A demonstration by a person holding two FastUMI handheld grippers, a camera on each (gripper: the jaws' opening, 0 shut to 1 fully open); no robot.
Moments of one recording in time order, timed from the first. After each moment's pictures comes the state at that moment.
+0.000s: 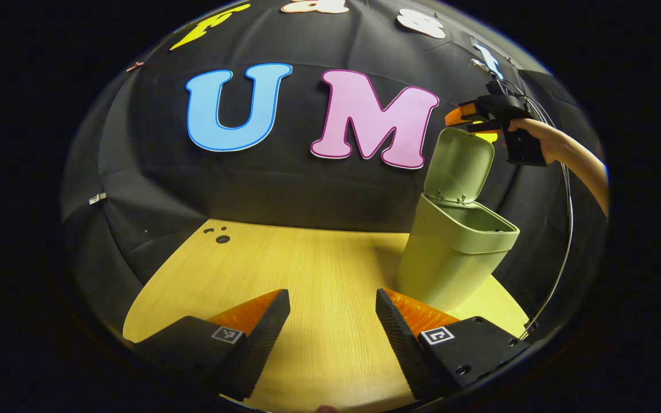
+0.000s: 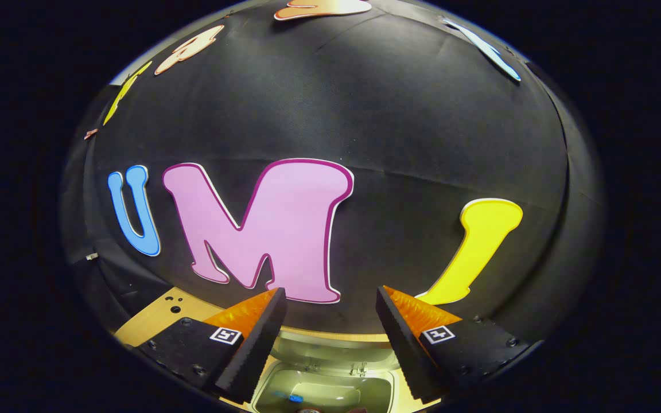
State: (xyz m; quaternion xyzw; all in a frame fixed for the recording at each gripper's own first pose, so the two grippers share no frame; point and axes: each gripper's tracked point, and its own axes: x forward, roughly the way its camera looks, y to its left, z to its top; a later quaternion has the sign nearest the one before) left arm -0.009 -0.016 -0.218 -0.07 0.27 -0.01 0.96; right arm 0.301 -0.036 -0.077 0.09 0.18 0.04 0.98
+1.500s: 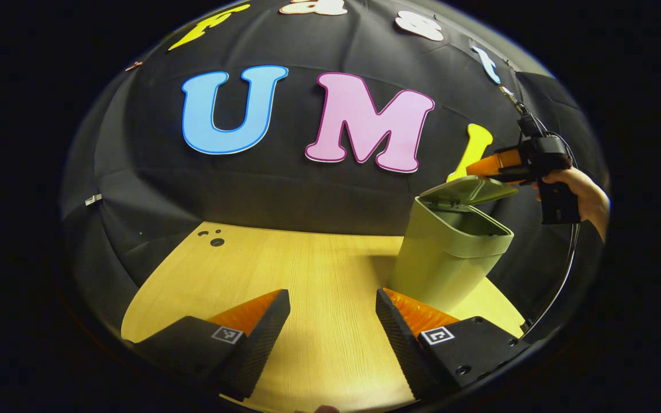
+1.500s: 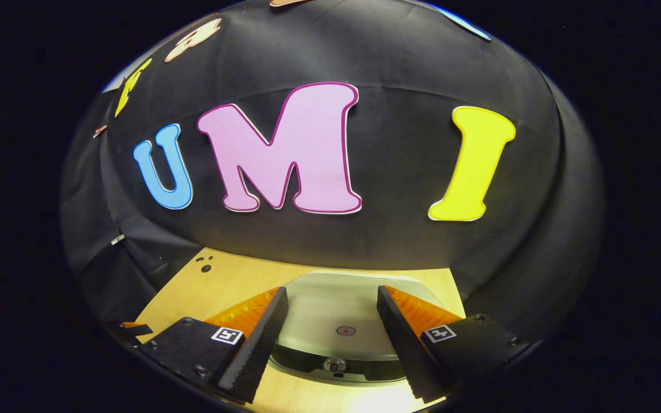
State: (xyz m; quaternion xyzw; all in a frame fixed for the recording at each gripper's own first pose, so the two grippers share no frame) left arm -0.007 -0.021 -0.210 -0.08 0.26 -0.03 0.96; right arm 0.161 0.006 -0.164 0.13 0.29 0.11 0.94
